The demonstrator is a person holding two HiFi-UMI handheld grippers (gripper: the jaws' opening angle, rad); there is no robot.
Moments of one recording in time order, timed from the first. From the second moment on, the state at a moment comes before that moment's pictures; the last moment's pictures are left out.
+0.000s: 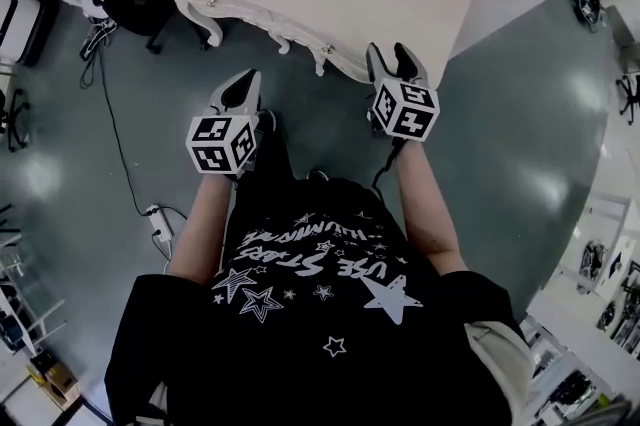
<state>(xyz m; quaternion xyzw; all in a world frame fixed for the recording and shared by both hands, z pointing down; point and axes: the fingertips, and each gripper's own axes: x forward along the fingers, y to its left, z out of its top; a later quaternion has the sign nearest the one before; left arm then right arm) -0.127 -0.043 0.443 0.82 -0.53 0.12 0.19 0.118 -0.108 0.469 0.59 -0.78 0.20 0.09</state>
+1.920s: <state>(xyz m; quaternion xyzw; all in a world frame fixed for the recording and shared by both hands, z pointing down) -0.071 -0.435 0.505 0.93 -0.23 0.20 0.19 0.182 -0.376 0.545 0.81 -0.51 0.24 0.14</state>
